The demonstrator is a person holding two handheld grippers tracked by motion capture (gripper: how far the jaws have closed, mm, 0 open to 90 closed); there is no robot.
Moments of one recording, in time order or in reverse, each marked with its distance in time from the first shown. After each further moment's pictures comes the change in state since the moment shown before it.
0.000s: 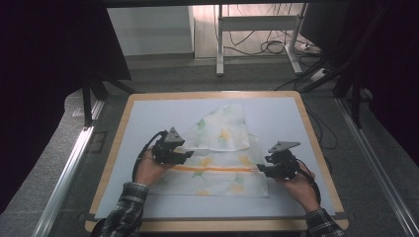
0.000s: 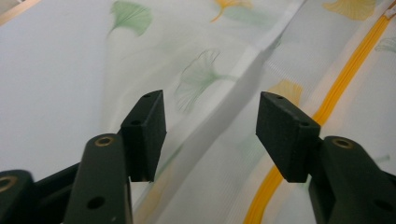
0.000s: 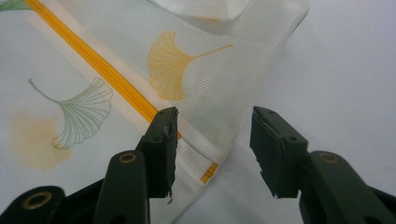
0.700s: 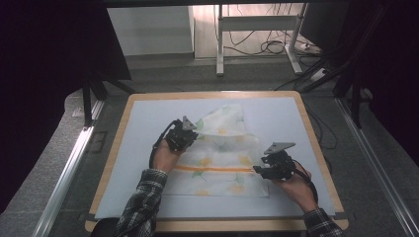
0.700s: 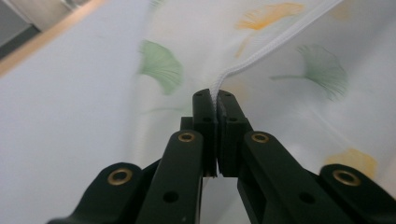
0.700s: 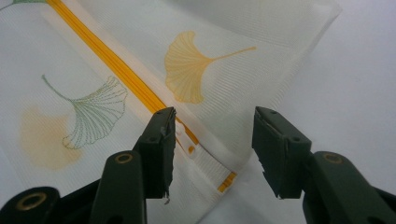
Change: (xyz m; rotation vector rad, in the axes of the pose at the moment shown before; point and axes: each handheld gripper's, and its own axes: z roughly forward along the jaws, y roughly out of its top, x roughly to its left) left arm 0.016 0.034 0.028 0.021 0.152 -0.041; right arm 0.008 0.003 0.007 0.013 0.024 -0.035
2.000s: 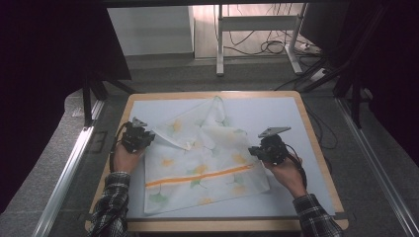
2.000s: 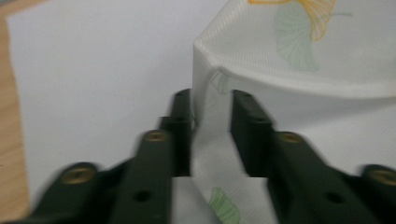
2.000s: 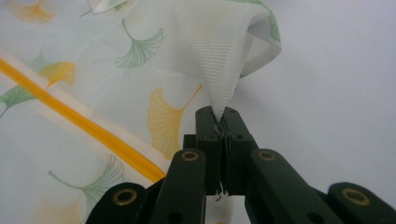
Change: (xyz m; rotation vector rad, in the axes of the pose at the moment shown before) left arm 0.096 -0.095 -0.035 0.059 0.146 -0.238; right arm -0.009 0.044 0.006 -0.070 0.045 0.064
